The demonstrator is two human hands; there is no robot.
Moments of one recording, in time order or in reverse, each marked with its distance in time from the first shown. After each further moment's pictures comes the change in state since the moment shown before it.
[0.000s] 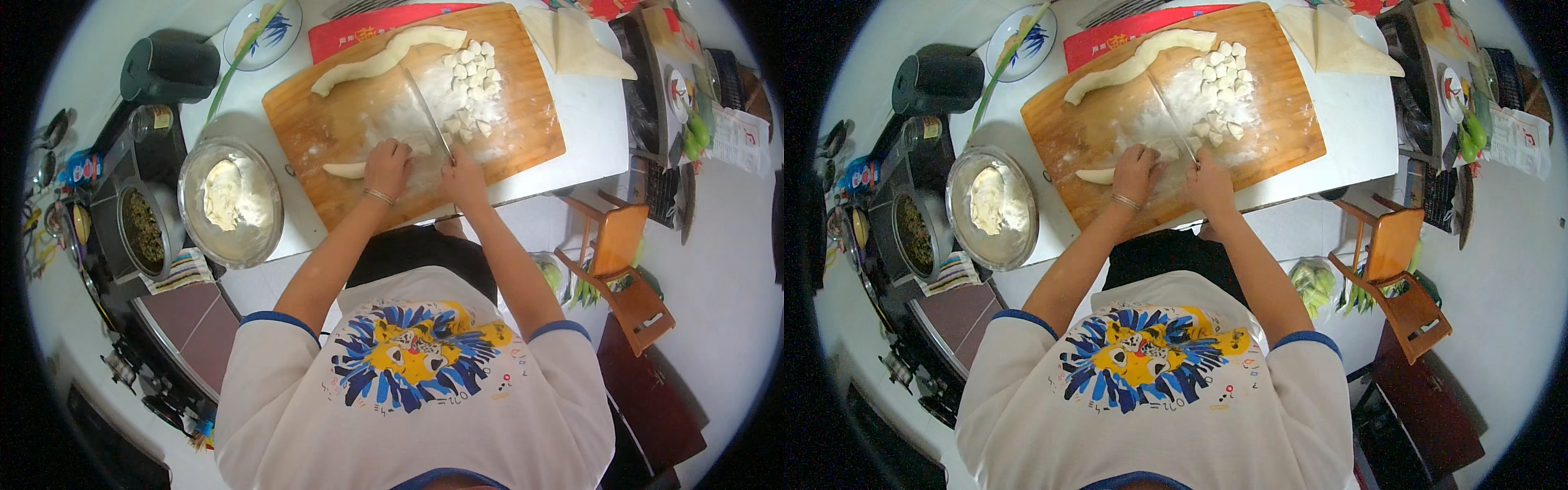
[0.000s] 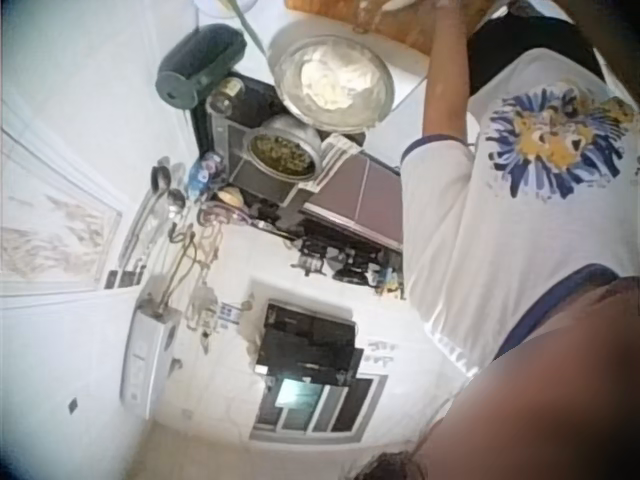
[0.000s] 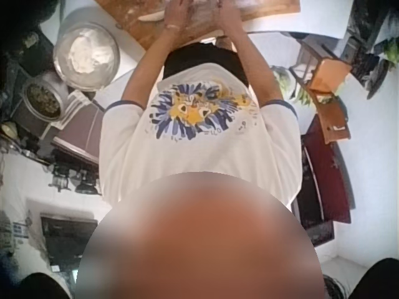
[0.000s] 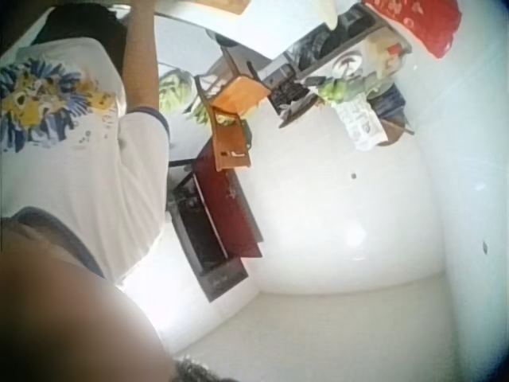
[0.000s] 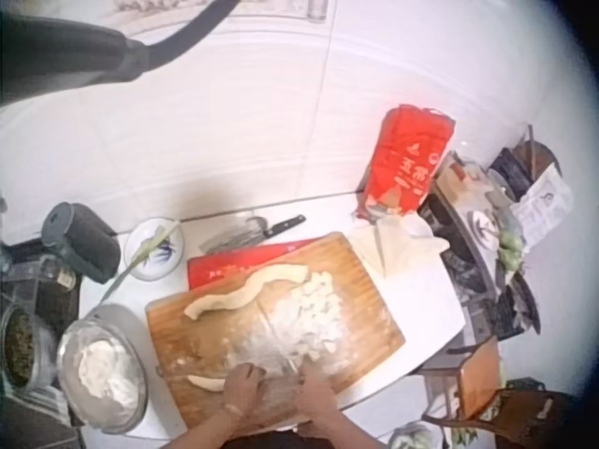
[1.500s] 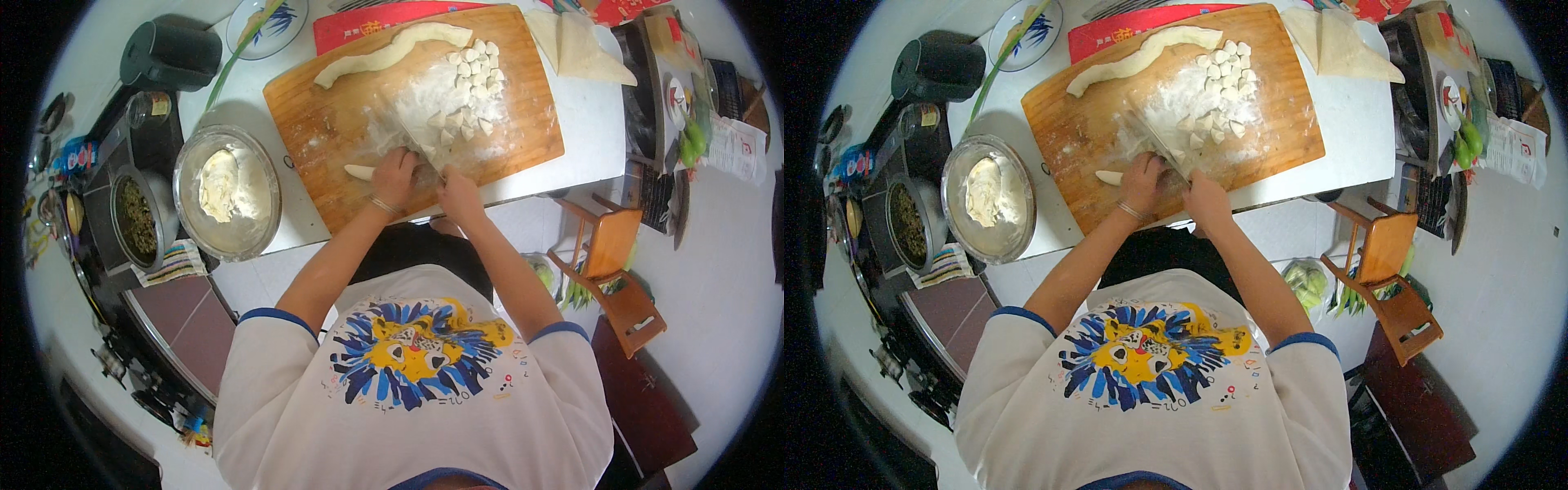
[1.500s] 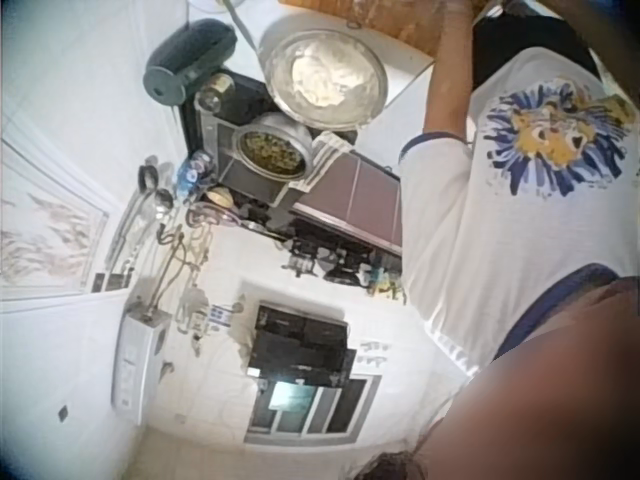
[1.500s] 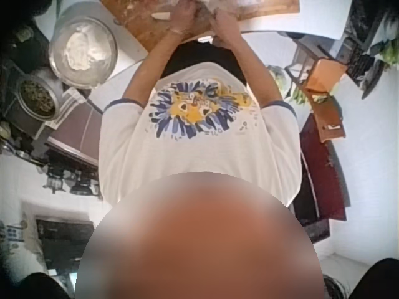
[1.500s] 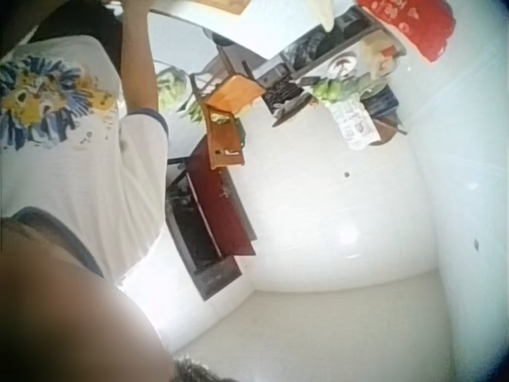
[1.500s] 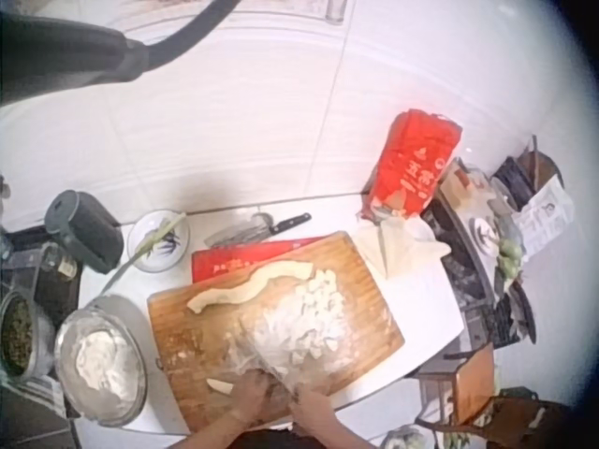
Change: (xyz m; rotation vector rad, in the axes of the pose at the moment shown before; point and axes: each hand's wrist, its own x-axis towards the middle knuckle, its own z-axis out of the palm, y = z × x) left_hand -0.027 0.014 0.006 -0.002 0.029 0.045; right_hand -0.030 0.002 0.005 -0.120 -0.215 0.040
